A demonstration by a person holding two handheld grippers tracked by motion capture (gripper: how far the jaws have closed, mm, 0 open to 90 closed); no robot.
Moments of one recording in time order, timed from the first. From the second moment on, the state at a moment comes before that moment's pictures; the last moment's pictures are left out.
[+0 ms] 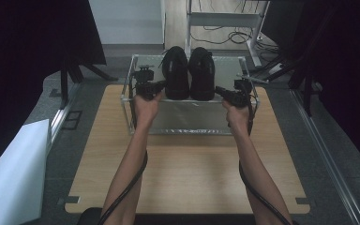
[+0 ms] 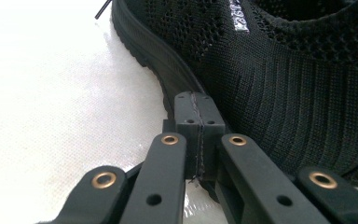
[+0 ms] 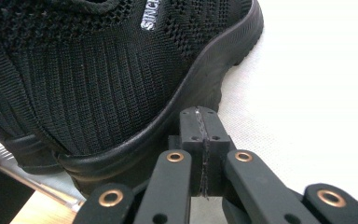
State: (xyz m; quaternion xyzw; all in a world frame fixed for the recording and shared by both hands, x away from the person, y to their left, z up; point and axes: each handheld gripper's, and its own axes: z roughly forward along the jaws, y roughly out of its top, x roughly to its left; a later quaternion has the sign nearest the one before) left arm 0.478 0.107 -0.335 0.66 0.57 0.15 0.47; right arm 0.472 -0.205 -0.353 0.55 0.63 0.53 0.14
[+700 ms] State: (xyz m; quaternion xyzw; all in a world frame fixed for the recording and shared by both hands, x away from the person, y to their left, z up) left arm 0.410 0.110 -0.346 0.69 0.49 0.21 0.49; right arm 0.421 -0.213 -0.354 0.46 0.68 0.55 0.17
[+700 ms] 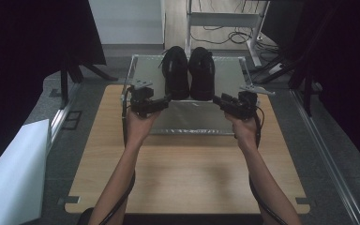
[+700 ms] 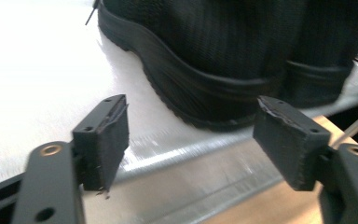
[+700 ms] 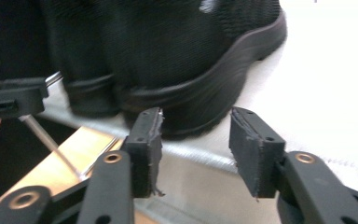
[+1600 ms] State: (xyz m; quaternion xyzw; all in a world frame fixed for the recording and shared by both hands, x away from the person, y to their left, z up) left arm 0.346 0.125 -0.393 0.77 0.45 0.18 0.42; right arm 0.367 -0.237 -0.399 0.40 0.74 0.51 0.16
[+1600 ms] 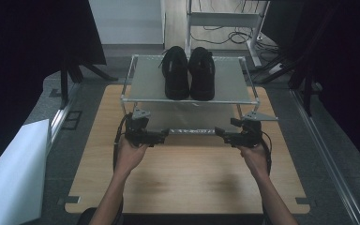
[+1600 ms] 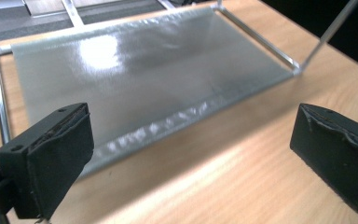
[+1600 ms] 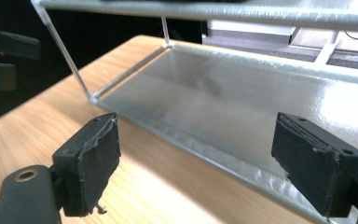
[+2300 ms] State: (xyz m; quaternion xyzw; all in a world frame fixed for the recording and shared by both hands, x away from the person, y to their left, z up) left arm 0.286 0.141 -0.442 0.79 0.41 0.16 0.43; right arm 0.320 -0.259 -0.429 0.39 0.78 0.47 0.14
